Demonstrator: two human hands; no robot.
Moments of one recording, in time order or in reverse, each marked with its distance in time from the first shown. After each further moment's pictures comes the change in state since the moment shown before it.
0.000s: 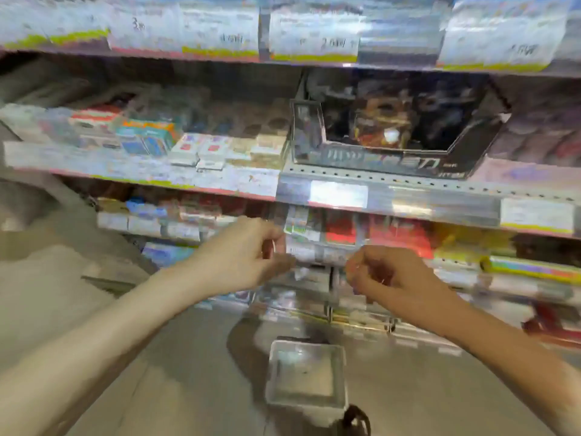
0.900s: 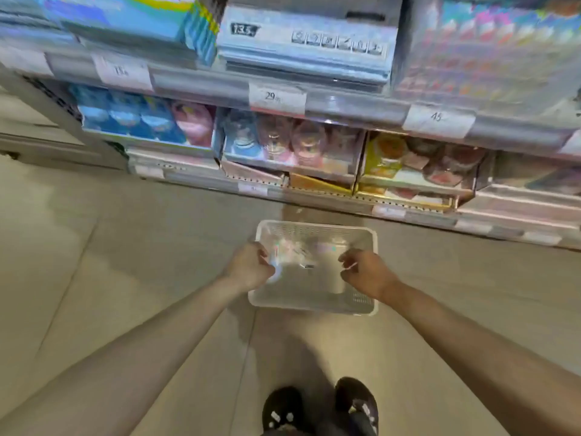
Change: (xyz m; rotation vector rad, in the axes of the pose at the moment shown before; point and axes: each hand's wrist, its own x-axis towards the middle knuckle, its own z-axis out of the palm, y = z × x) left_hand -0.055 -0.326 0.569 -0.385 -0.168 -0.845; right_hand -0.026 0.510 0.391 -0.236 -0.315 0.668
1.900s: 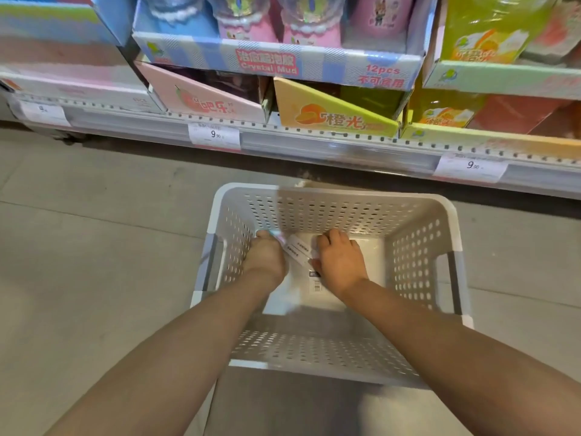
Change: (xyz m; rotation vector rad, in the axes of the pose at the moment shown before) left_hand 0.244 -0.114 0.196 0.279 0.151 -0.118; right_hand 0.246 0.100 0.187 -0.427 0.245 -0.241
